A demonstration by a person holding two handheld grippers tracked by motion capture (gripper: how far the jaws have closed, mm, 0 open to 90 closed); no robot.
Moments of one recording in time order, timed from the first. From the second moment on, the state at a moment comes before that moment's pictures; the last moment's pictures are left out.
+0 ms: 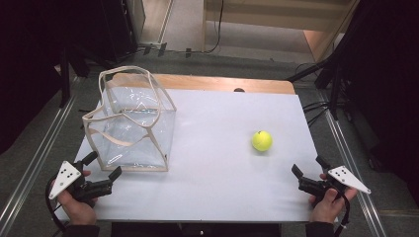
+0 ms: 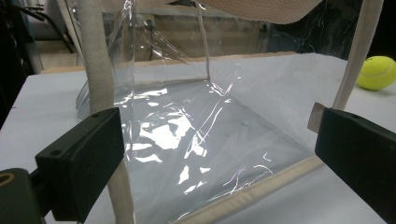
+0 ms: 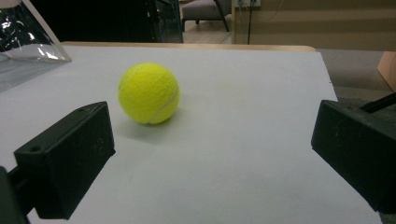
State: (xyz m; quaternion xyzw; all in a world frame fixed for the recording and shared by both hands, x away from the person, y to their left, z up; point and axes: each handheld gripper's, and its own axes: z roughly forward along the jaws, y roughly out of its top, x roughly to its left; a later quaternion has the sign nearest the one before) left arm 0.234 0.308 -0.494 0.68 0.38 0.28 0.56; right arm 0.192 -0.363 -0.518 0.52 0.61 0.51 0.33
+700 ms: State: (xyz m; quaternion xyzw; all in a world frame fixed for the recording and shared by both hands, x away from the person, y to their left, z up) left arm 0.232 0.305 -0.495 0.68 0.38 0.29 0.56; right arm 0.202 -0.359 -0.494 0.50 0.65 0.49 0.30
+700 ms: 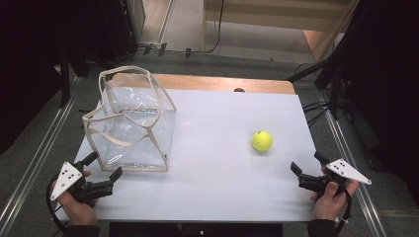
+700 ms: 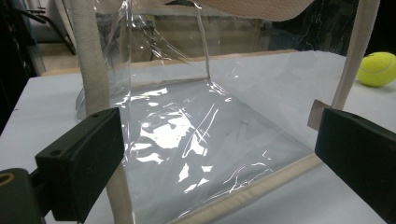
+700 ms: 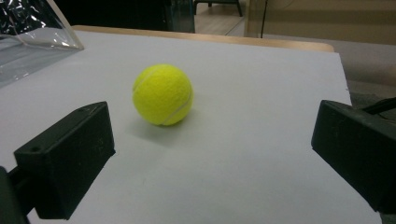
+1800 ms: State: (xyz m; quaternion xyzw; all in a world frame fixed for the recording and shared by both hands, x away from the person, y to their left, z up) left arm 0.231 0.306 -0.495 0.68 0.38 0.29 0.56; right arm 0.260 -0.324 -0.463 0.46 0.77 0.39 0.21
